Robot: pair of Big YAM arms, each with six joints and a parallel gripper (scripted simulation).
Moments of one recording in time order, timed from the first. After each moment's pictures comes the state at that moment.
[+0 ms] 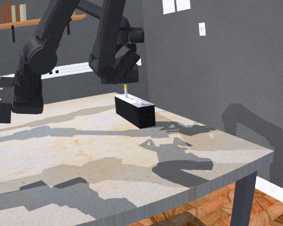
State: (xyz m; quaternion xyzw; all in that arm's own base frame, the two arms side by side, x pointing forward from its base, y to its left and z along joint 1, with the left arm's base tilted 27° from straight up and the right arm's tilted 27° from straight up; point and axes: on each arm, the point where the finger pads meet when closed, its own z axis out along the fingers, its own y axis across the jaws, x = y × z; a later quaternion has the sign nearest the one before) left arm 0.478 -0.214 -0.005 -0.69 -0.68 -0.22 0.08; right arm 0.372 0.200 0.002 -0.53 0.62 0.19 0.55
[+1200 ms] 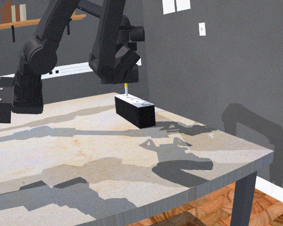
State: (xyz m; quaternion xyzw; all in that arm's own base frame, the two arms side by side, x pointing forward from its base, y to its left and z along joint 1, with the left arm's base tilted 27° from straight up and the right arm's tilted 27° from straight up) left arm 0.480 -0.216 0.002 -0.70 -0.68 -0.22 0.08; right arm 0.372 0.200 0.002 -0.53 0.62 0.19 0.55
